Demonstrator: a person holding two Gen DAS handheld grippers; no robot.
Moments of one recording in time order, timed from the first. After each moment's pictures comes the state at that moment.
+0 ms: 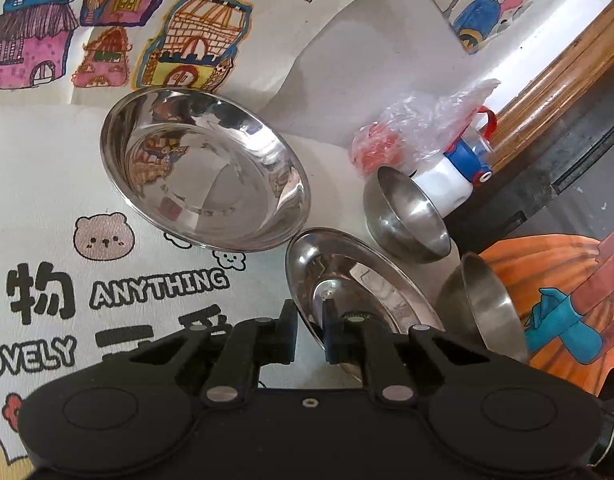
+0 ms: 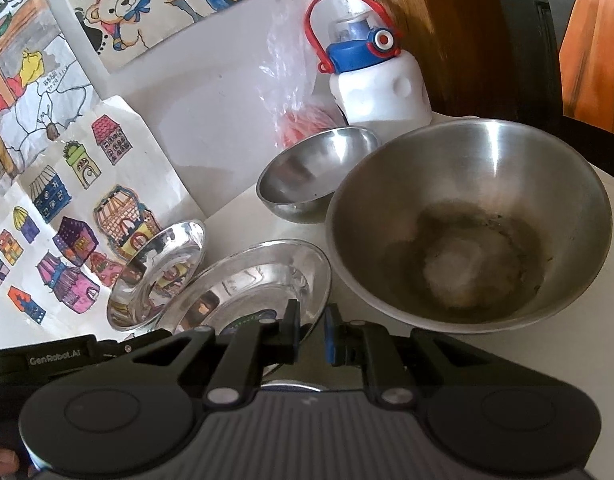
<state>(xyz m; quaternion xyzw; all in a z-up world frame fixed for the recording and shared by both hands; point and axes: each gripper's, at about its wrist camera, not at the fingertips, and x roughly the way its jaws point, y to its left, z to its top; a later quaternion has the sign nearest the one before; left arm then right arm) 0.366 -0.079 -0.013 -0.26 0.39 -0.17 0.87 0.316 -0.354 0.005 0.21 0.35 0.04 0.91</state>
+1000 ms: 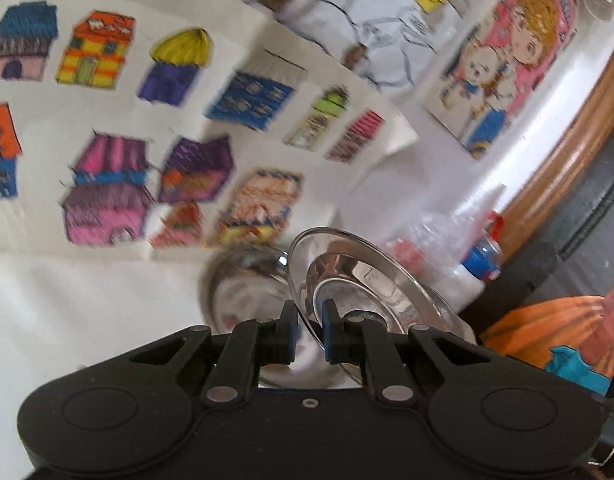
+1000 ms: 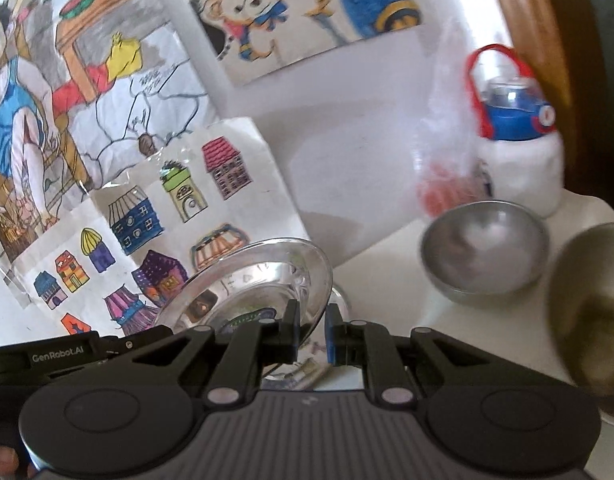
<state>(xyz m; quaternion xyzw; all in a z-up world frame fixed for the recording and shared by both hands) 0.376 0.010 0.057 -0.24 0.30 -0.12 0.91 0.373 -0.258 0.052 0.18 0.29 0.12 0.93</state>
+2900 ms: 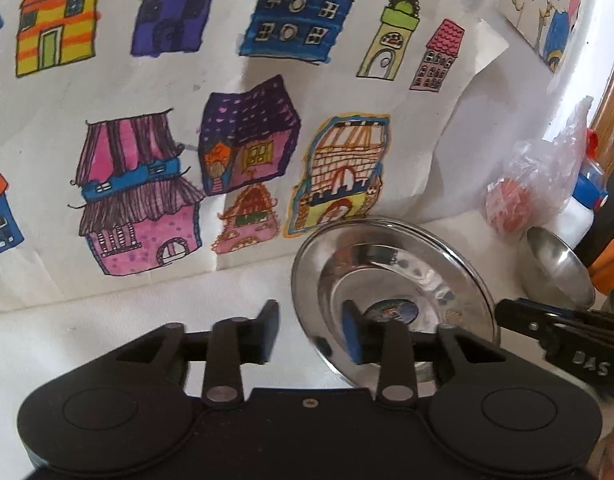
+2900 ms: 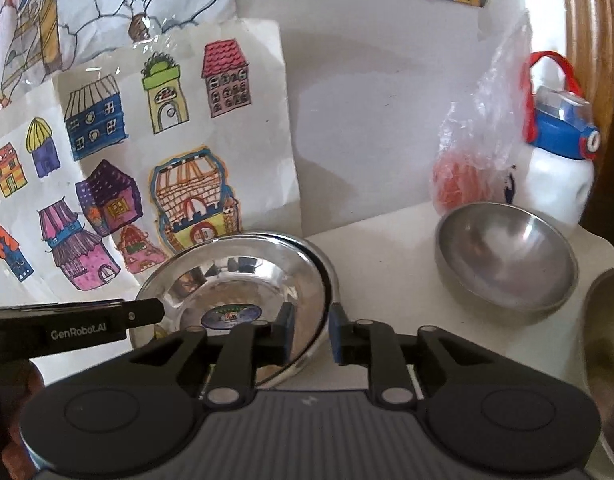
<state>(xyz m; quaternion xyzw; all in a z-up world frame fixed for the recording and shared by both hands) 0.431 0.005 0.008 -0.09 0.36 -0.05 0.93 0.411 -0.218 0.027 0.04 0.33 0.08 0.94</state>
